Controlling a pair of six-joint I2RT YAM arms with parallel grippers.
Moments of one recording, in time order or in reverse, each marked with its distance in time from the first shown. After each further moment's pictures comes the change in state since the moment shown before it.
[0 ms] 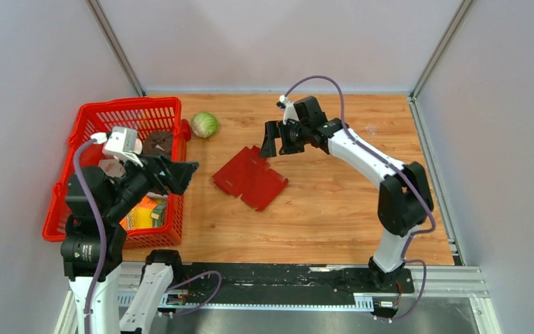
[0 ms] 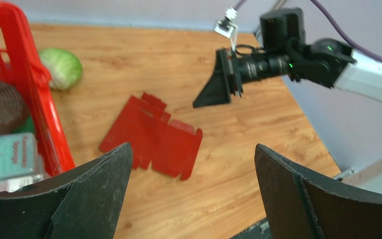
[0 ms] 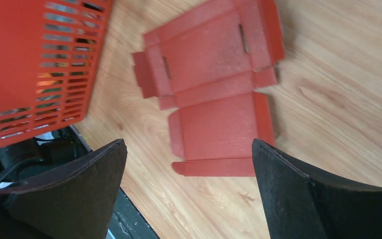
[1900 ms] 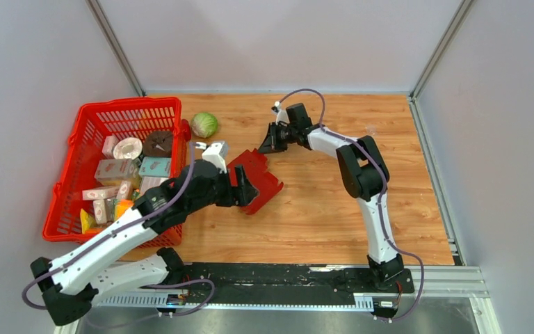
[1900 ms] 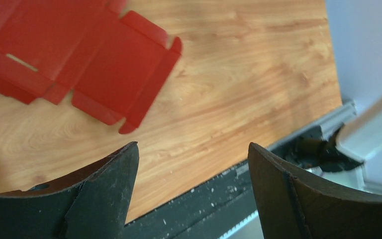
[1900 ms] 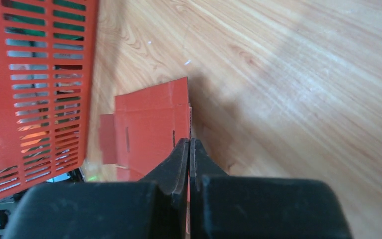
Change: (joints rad) left arm -0.859 0.212 -0.386 0.179 -0.567 -0.388; right arm -0.108 0.594 0.203 0.385 -0.243 0.160
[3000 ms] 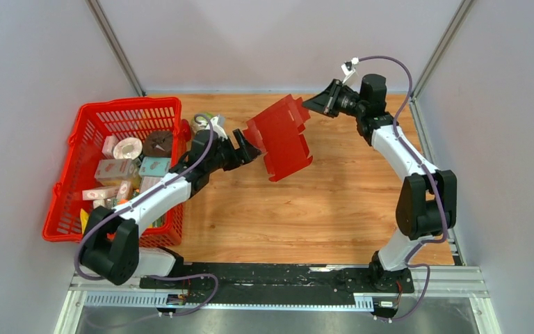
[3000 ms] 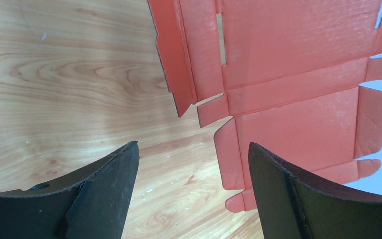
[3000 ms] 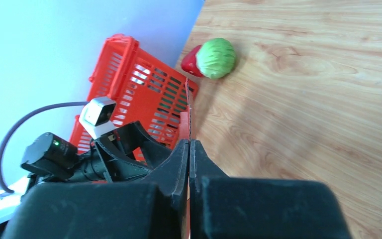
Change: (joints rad) left arm 0.417 0.515 -0.090 0.675 0.271 -0.043; right arm -0.293 -0.624 -0.314 0.206 -0.085 0.226
